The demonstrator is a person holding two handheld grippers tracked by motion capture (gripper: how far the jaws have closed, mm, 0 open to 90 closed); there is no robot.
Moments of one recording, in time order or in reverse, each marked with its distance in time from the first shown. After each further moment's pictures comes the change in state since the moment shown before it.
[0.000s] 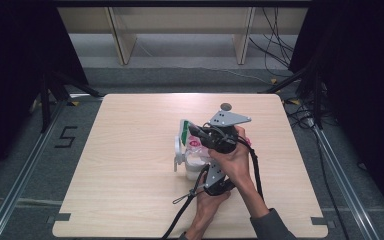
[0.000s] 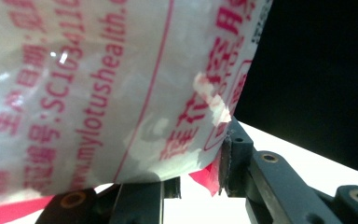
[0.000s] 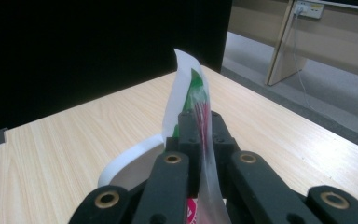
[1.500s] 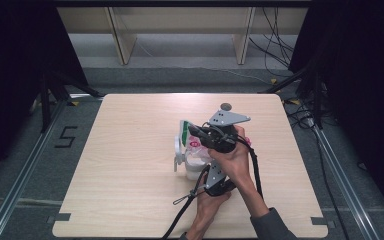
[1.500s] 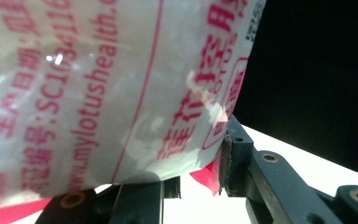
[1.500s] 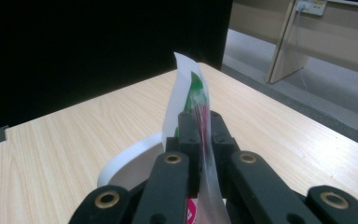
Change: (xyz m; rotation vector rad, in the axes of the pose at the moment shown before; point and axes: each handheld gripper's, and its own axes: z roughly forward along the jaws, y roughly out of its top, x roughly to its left) left arm -0.002 -0.001 0.001 -0.014 -0.009 0.007; right arm -0.002 0.000 0.002 0.002 0.008 -0.018
